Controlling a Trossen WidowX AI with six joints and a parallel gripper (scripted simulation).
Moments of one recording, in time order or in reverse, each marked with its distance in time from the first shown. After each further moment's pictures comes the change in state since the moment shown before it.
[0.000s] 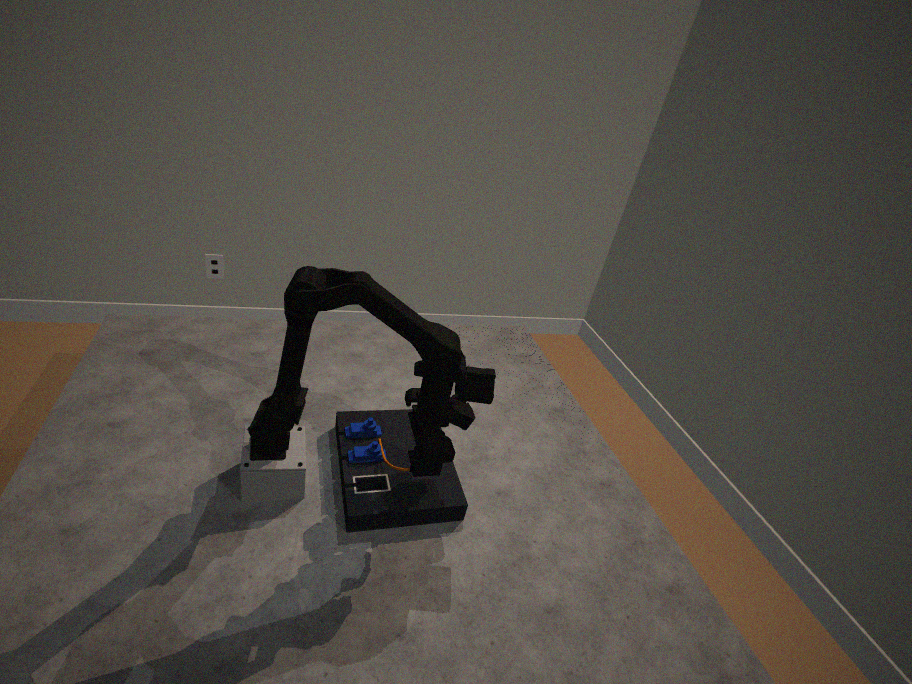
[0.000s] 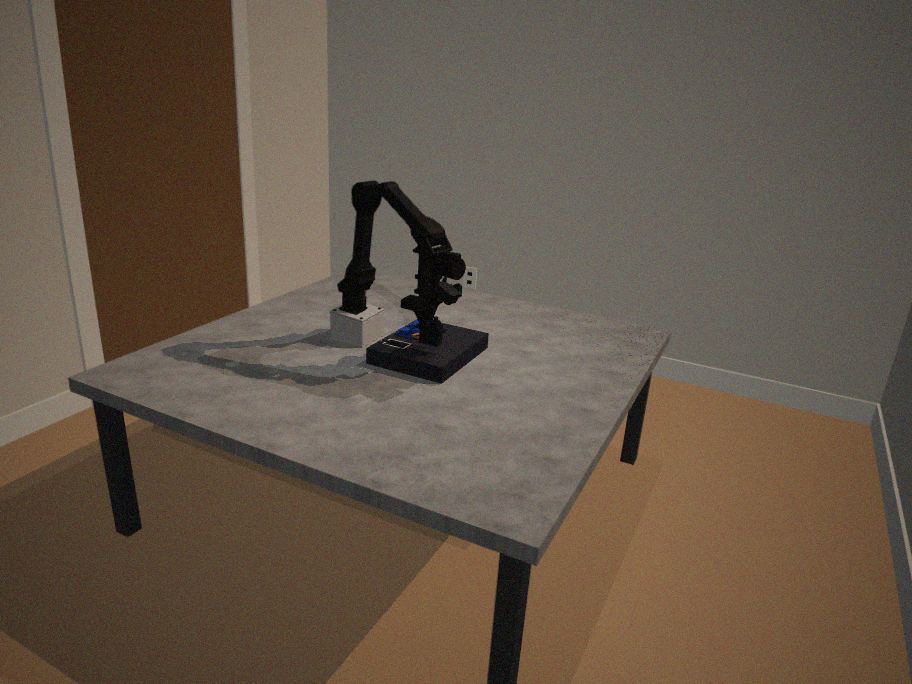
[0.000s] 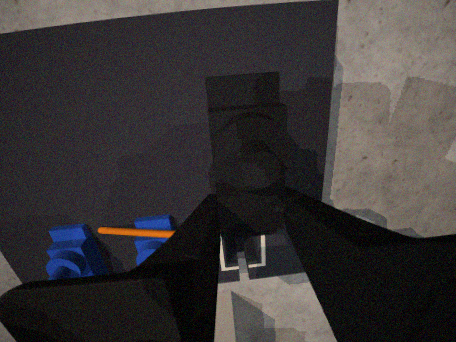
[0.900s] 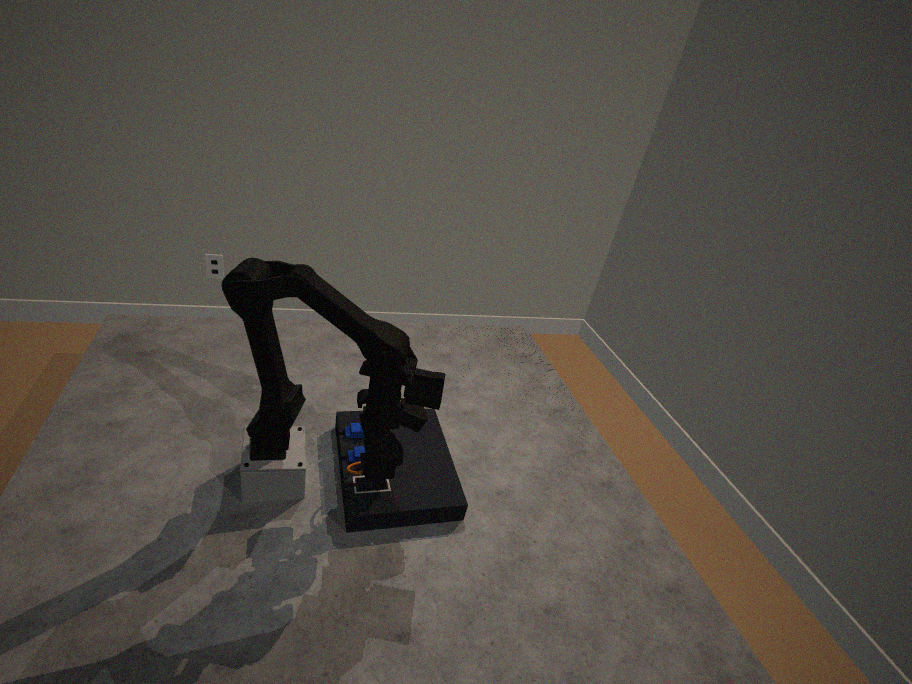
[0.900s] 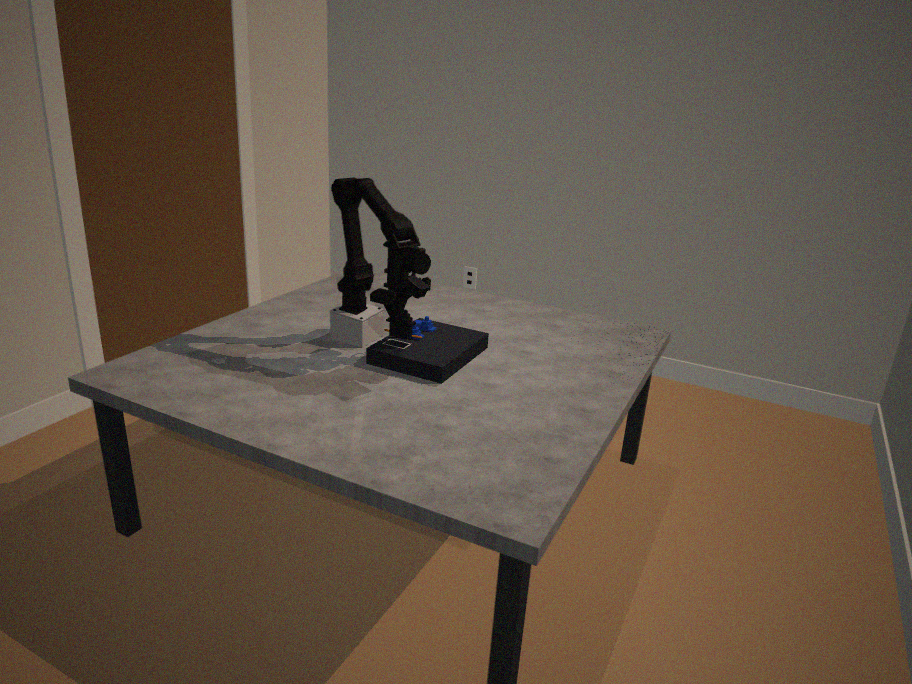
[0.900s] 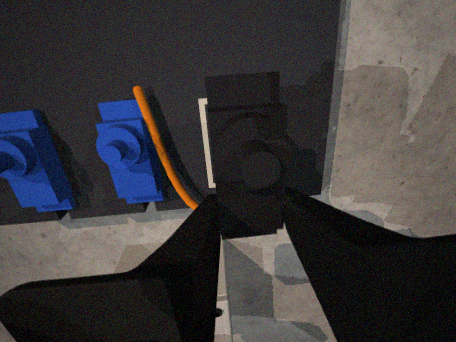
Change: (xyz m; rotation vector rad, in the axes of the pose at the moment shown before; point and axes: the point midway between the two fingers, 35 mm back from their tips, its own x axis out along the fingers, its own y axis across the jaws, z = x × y) arm 0.001 -0.002 -0.097 -0.016 0.011 0.000
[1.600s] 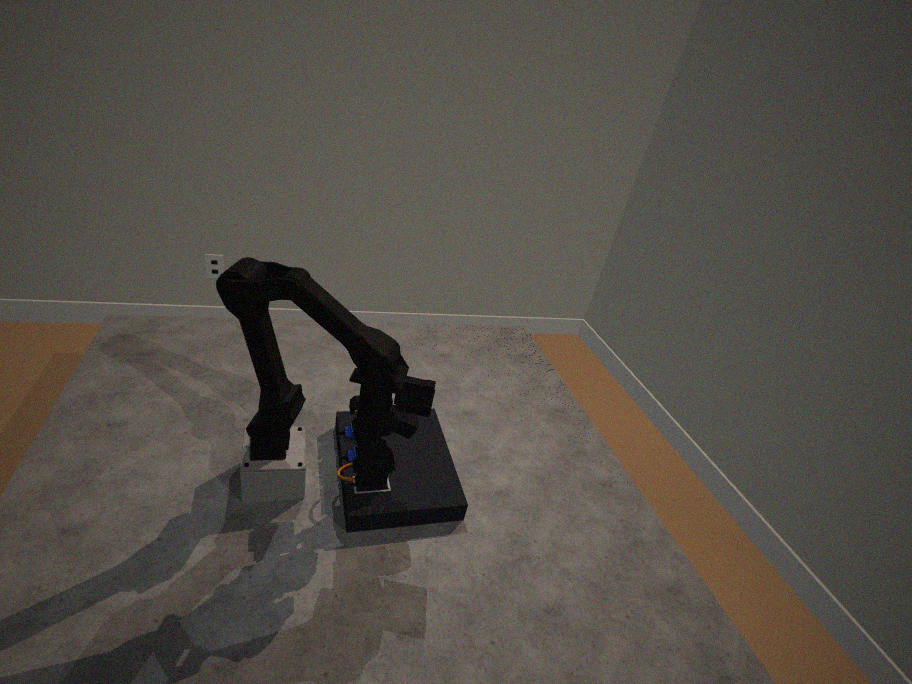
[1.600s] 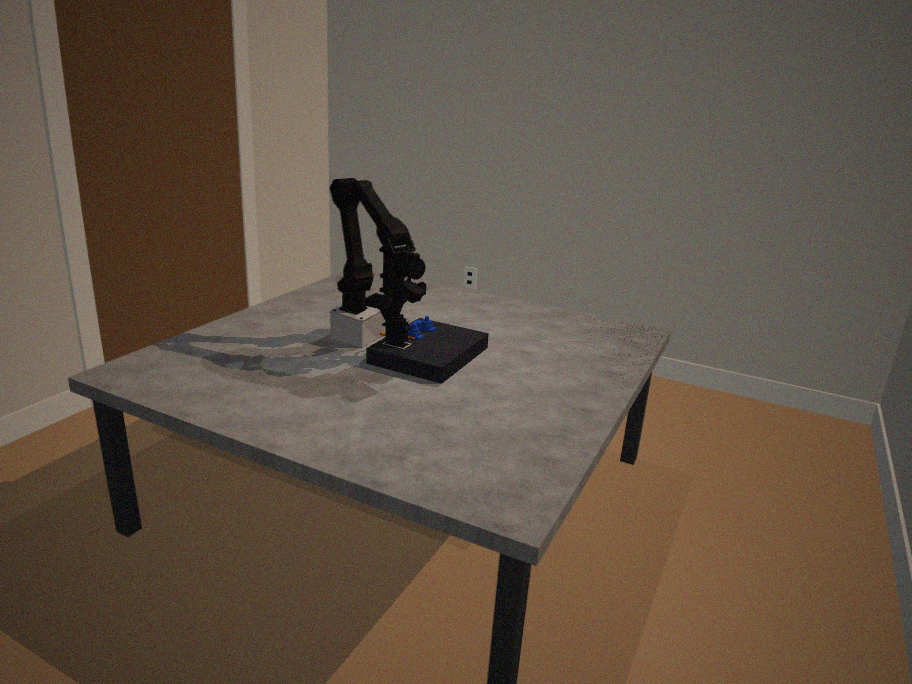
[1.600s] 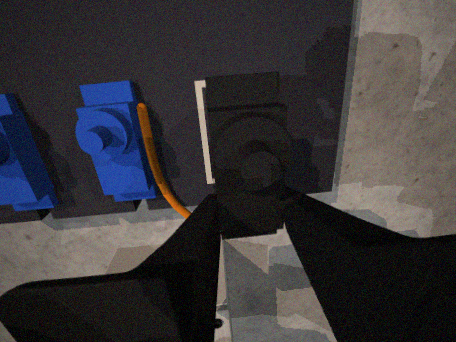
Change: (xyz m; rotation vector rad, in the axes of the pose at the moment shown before) arm 0.017 0.000 -0.013 0.001 -0.006 -0.002
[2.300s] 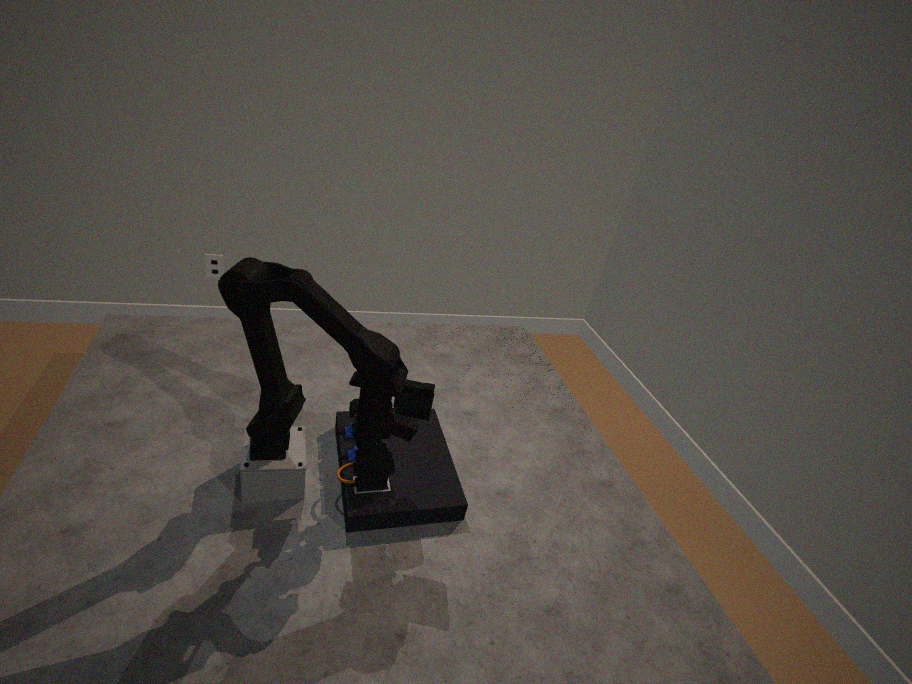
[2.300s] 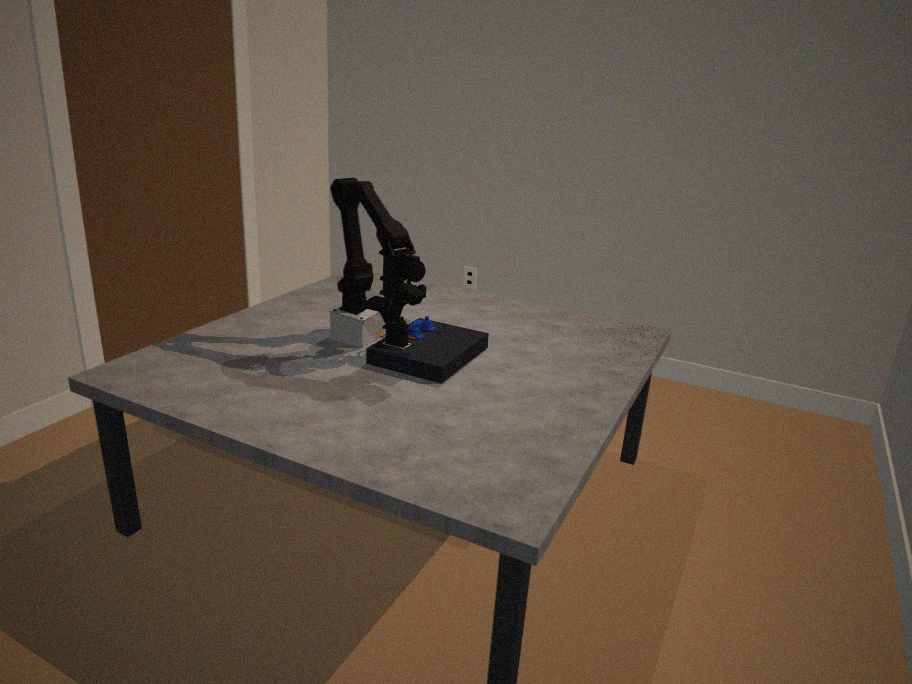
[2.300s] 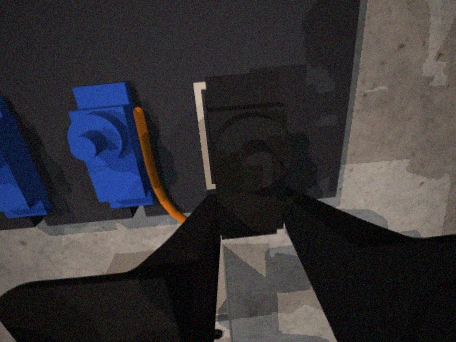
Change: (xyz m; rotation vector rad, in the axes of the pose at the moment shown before) arm 0.008 0.000 0.000 0.000 -0.002 -0.001
